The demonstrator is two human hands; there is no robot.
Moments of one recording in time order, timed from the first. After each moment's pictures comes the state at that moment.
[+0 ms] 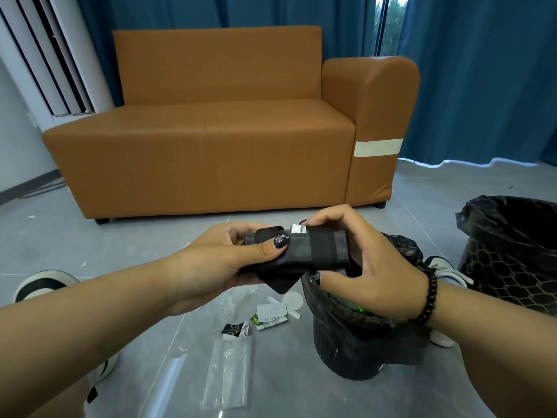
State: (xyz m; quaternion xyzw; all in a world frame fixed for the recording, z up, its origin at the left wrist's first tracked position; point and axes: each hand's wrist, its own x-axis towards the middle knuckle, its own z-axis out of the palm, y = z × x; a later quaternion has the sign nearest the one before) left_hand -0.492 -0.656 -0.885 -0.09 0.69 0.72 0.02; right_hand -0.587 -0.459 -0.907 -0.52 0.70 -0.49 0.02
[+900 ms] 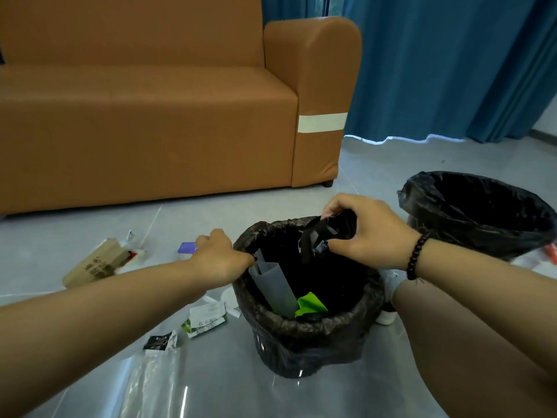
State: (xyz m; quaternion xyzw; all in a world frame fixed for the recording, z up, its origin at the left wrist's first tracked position) left_hand -0.630 -0.603 -0.967 -0.26 0.89 0.36 0.07; right_hand -0.700 -0.385 -0.932 -0.32 0.90 -0.28 -0.02
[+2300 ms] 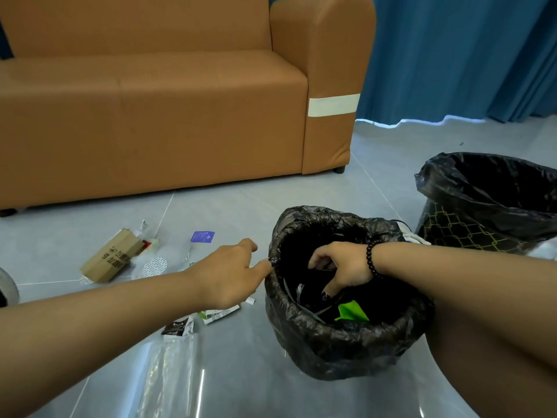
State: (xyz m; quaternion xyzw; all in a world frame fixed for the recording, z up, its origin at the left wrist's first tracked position) left_hand -0.609 -0.620 -0.995 -0.07 0.96 0.26 0.12; right_hand -0.734 -0.421 -1.028 -0.33 0.89 -0.11 0.29
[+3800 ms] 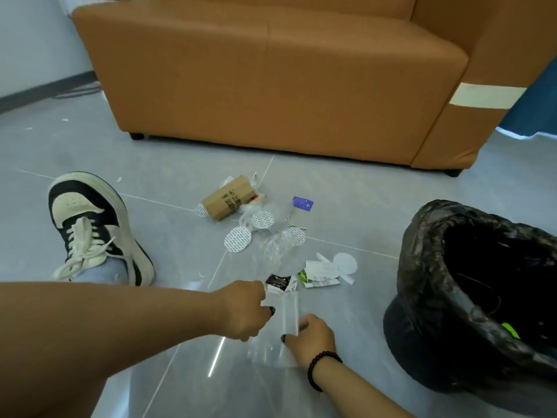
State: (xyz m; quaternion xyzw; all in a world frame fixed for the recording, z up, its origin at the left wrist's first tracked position) left_hand -0.479 -0.750 -1.072 -0.23 0.89 0.31 0.24; right_hand -0.546 -0.620 -1.201 -0.05 0.90 -0.32 0.30
